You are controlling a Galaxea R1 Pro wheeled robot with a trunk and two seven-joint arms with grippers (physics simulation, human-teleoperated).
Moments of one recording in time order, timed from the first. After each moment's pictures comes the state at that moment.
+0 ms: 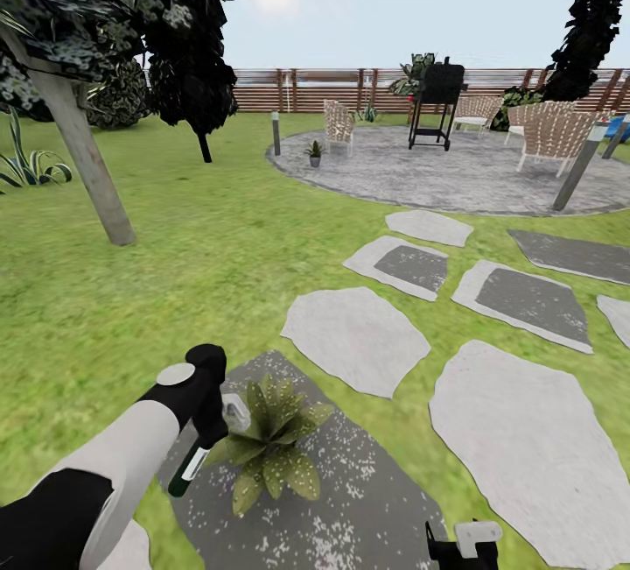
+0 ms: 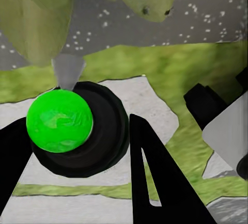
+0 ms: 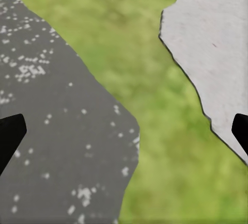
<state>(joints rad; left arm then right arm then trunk) -0.93 0.00 -0.22 -0.52 -1.35 0.81 -1.41 -0.38 -0.04 -0.36 -0.12 0.48 -0.60 -0.14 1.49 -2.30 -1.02</state>
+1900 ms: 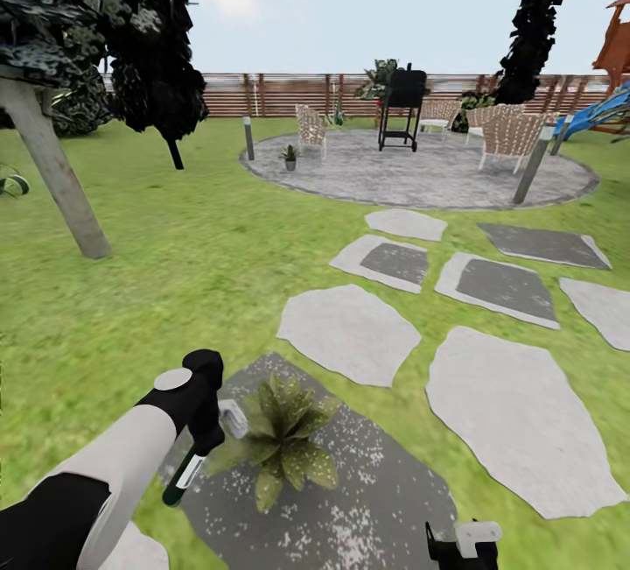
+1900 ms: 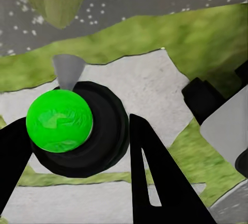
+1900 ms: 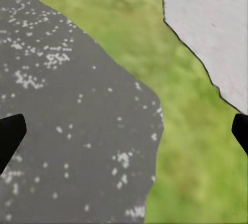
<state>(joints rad) -0.92 0.01 -0.21 -0.51 -1.36 0.81 -1.40 -0.38 -0.04 -0.36 -0.12 0.48 -0.60 -0.14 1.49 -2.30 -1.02</state>
